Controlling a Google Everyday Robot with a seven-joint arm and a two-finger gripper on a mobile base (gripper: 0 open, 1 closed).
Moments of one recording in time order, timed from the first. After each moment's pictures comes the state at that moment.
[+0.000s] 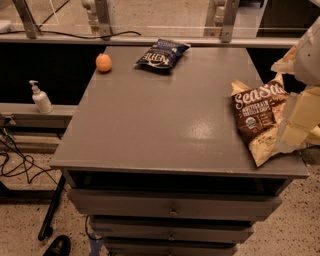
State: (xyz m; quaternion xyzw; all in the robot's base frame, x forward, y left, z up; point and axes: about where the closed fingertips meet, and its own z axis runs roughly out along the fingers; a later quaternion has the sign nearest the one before) arm 0.438 -0.217 0.976 -0.60 0.78 -0.03 0.16
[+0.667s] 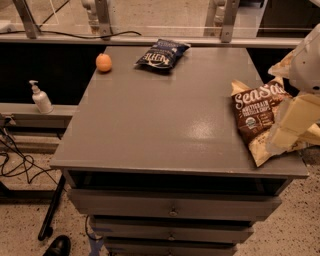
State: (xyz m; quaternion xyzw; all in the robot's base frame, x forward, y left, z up) arm 0.444 -0.212 0.965 -0.59 0.79 -0.03 0.19
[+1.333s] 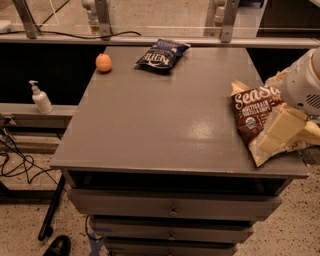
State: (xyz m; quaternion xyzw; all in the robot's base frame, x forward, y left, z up) arm 0.470 -0.223 0.923 -0.55 0.80 -0.01 0.23
